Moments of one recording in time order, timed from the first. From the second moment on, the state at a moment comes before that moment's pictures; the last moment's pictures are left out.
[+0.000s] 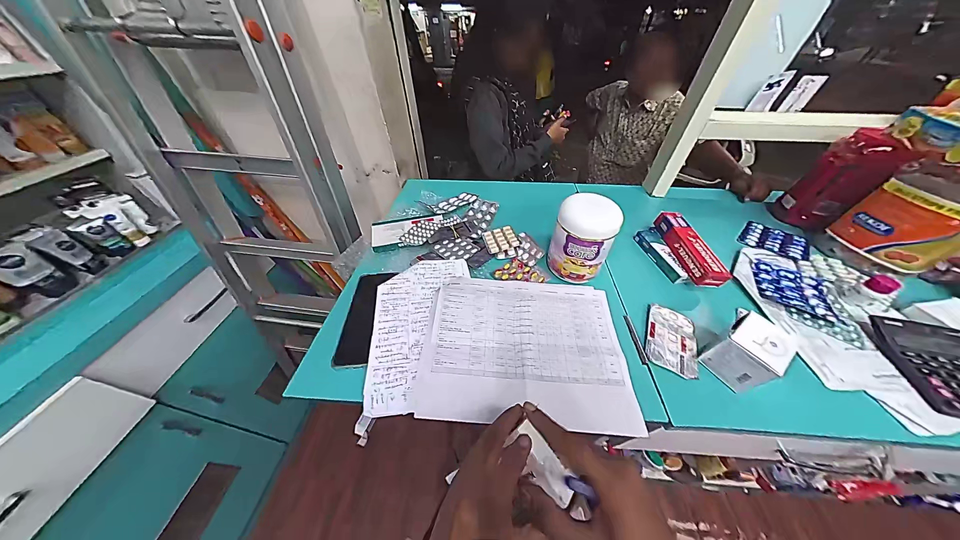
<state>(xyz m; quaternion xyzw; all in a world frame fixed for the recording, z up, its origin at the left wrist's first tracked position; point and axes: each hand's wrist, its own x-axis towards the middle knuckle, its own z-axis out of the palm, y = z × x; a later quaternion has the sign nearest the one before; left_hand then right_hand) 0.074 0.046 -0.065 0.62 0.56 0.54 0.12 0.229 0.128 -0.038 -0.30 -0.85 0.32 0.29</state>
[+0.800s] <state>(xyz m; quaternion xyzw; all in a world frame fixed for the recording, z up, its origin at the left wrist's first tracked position) 0.002 0.113 -0.096 0.78 0.49 0.39 0.06 0.276 0.350 0.024 -0.53 -0.72 0.00 0.45</state>
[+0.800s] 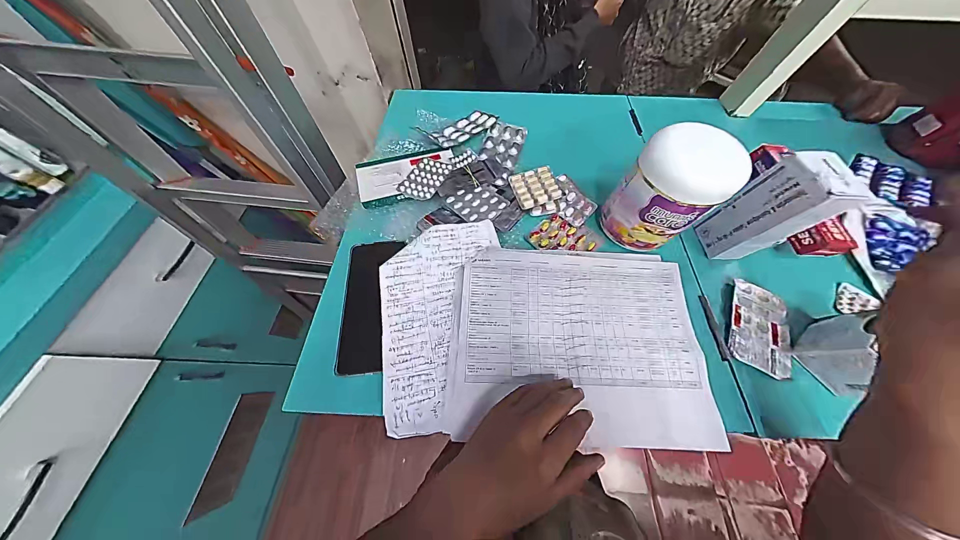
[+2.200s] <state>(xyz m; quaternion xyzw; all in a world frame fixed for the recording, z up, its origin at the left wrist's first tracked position) -0.006 0.147 -0.106 0.84 0.45 0.30 0.05 0.168 0.226 -0.099 -0.42 -0.75 0.34 0.38</state>
